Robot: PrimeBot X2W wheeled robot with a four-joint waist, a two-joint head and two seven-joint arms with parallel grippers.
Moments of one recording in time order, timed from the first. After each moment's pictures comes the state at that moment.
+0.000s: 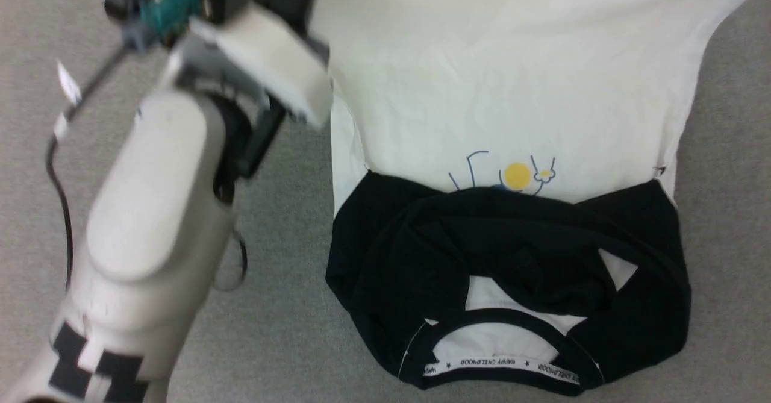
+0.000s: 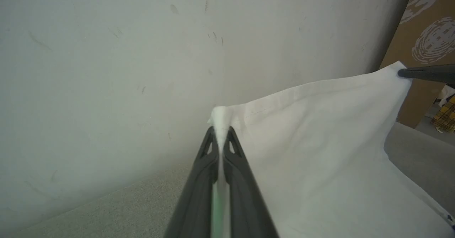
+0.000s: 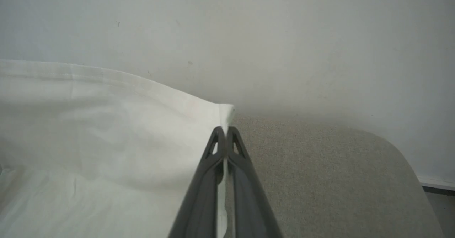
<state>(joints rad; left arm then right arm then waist) -0.90 0.26 -0.40 0.12 -0.36 -0.06 0.10 -0.81 -0.66 0.17 0.19 0.75 0.13 0.27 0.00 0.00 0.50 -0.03</state>
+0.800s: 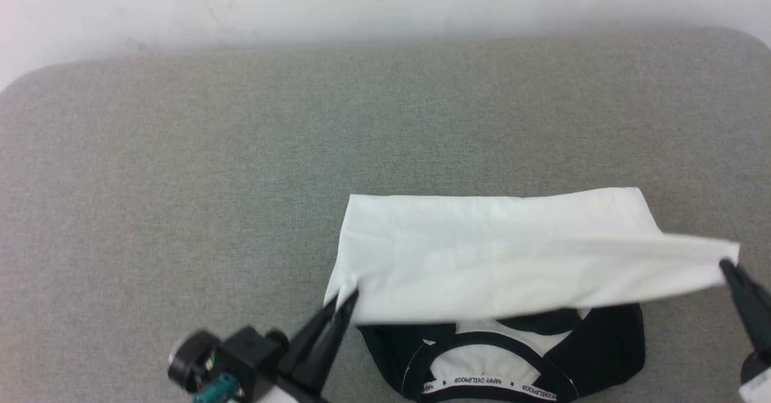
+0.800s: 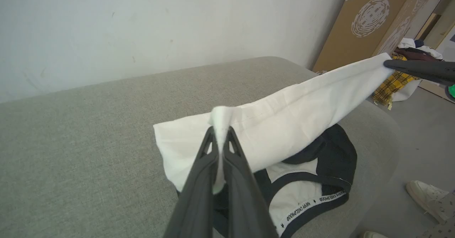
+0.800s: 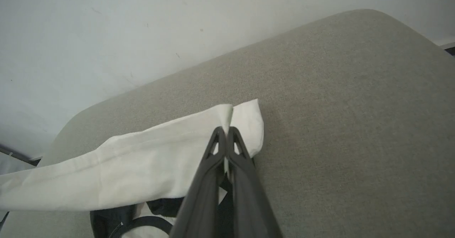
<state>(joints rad) 0.03 0.44 -0.51 -0.38 -0.39 0.07 0.03 0.19 -0.27 -0.25 -0.32 0.77 0.13 0.34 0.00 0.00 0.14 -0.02</state>
